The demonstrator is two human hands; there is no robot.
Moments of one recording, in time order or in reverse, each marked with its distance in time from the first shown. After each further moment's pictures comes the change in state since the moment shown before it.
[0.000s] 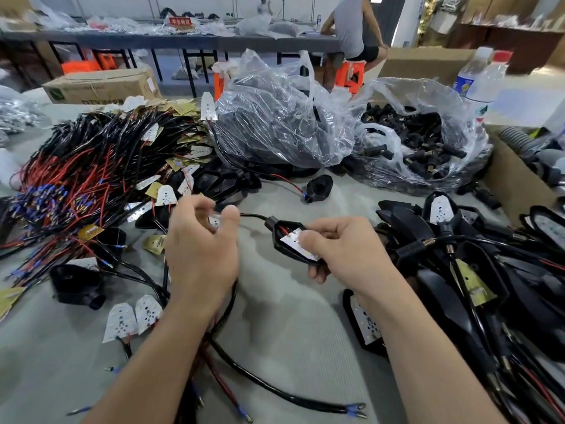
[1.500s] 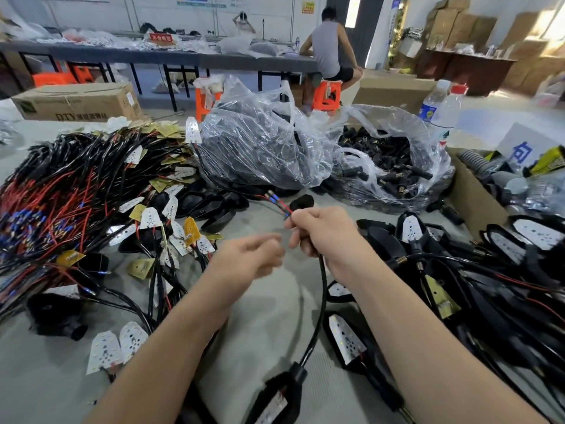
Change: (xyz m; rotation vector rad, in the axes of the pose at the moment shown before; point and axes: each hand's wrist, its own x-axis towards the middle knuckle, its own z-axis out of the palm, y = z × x) left_hand -0.004 0.034 0.017 -0.517 -0.826 -0.279; right_hand 0.042 -0.030 -0.006 0.065 0.070 0.039
